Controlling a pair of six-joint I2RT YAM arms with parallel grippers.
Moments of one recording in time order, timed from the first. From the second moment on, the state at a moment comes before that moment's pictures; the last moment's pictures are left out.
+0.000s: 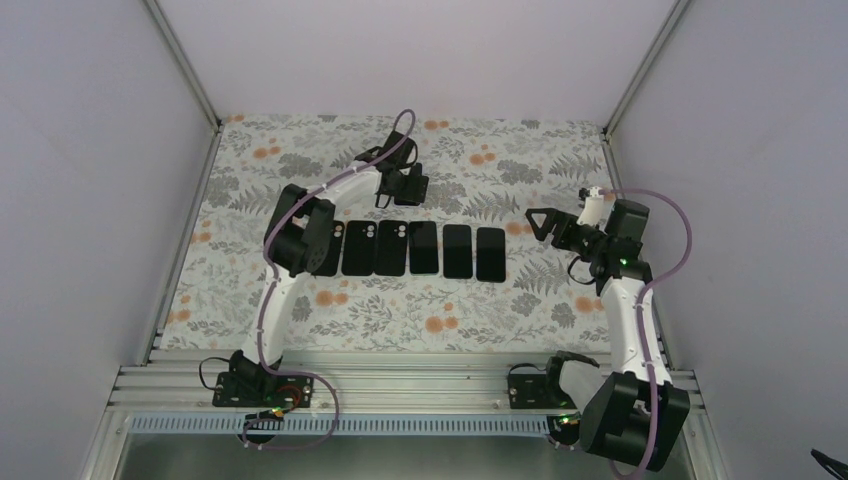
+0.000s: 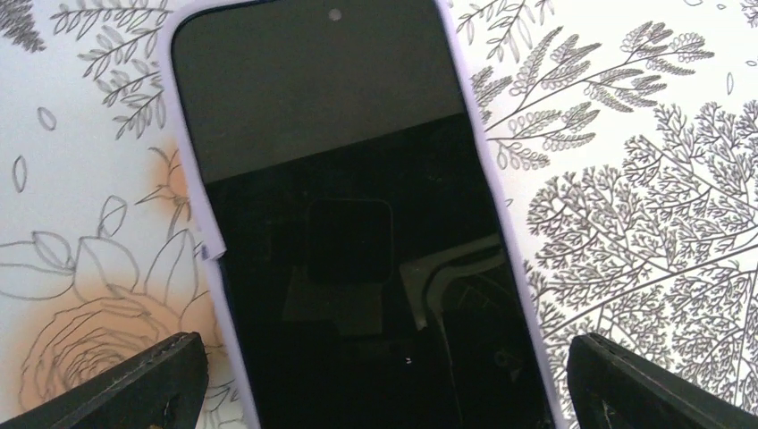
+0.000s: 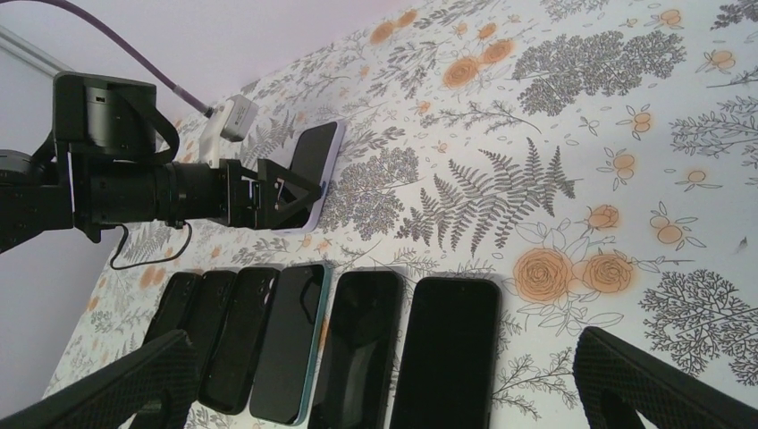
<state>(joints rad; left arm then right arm) -0.50 2.37 1.90 -0.54 0.04 -0.27 -0.25 1.00 0.71 -0.33 -0.70 0.22</state>
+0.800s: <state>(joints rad) -0.54 2.42 1.93 -0.54 -0.12 -0.24 -0.25 1.04 0.71 -0.33 -0.72 0.22</state>
